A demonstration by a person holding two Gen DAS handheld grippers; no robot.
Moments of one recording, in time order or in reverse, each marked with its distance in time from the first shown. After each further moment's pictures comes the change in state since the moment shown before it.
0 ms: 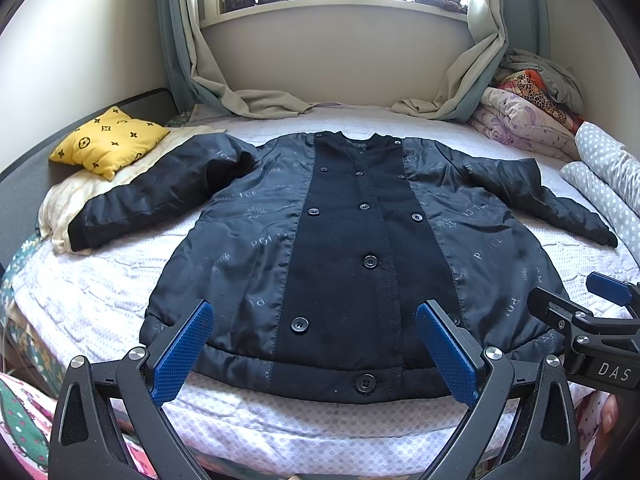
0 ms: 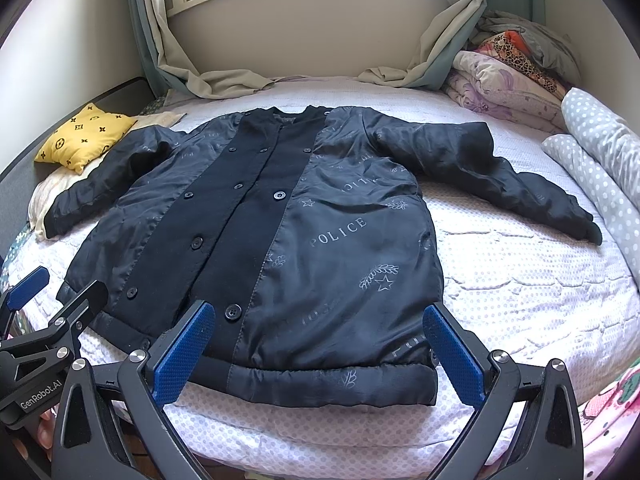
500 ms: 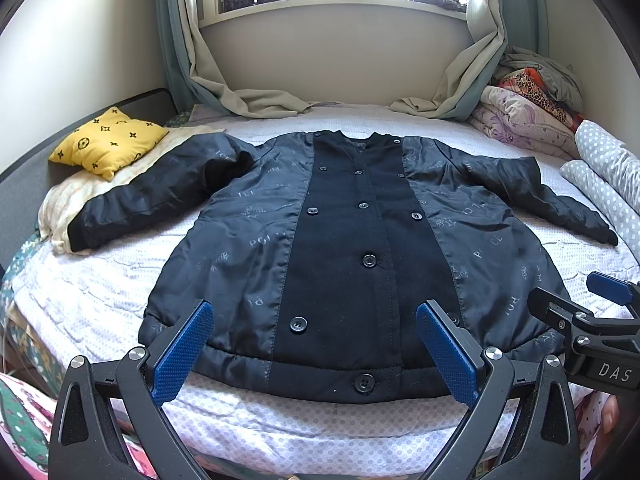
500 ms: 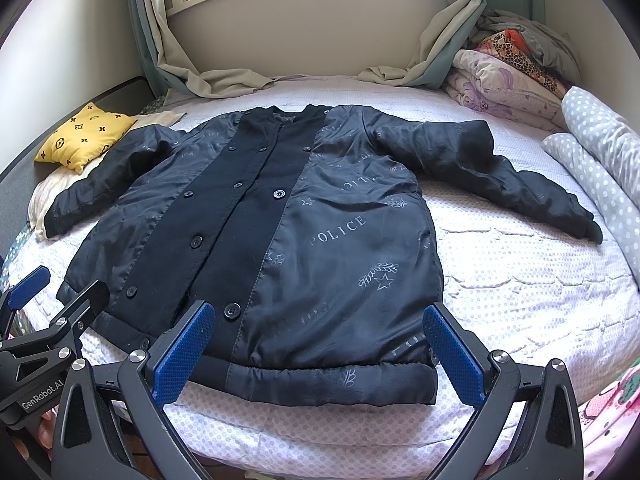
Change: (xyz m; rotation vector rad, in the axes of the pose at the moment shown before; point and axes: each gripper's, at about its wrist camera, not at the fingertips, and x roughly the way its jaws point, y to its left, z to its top) left arm 0.001 -0.003 0.000 0.004 0.003 0.002; right arm 0.000 -0.001 0.000 0.000 0.001 -0.001
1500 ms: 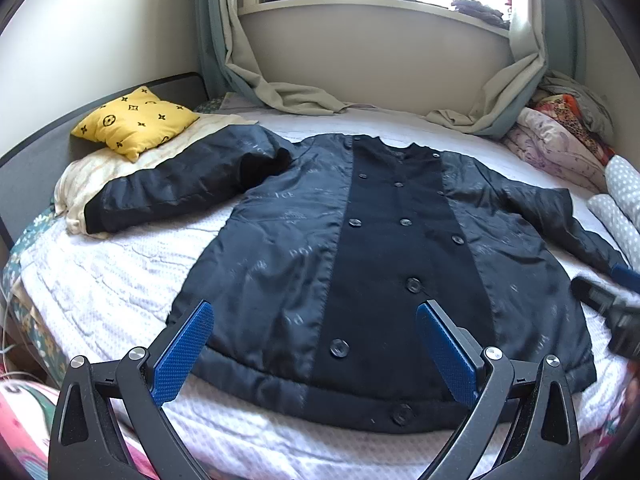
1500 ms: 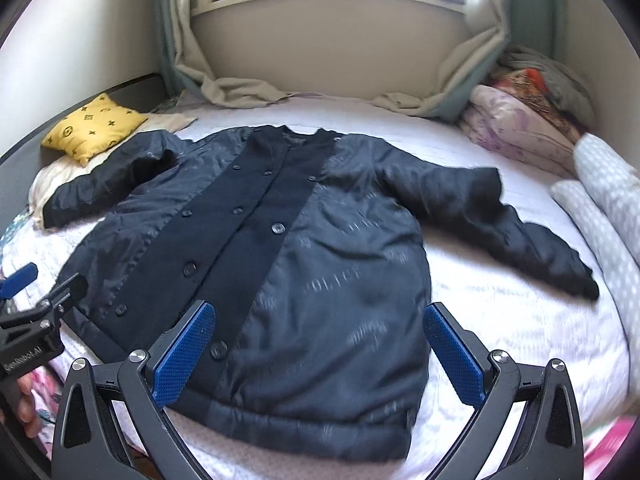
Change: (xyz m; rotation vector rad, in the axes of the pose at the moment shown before) left arm 0.021 0.038 0.017 -0.116 0.014 0.063; right arm 0.006 0.000 0.040 -0.109 -0.055 0.009
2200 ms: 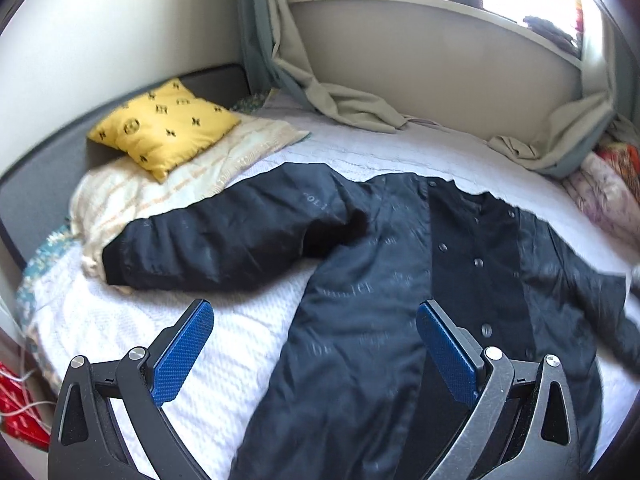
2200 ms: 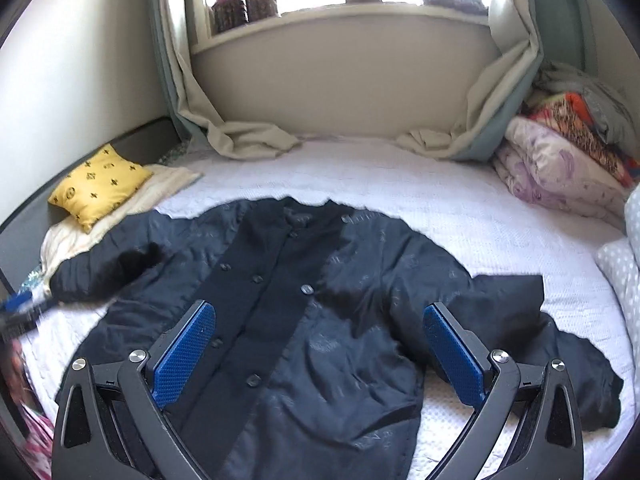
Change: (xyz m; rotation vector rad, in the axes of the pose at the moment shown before) left arm 0.081 0.078 0.134 -0.119 0.066 0.092; right arm 0.083 -0.062 0.142 0.029 -0.077 0.128
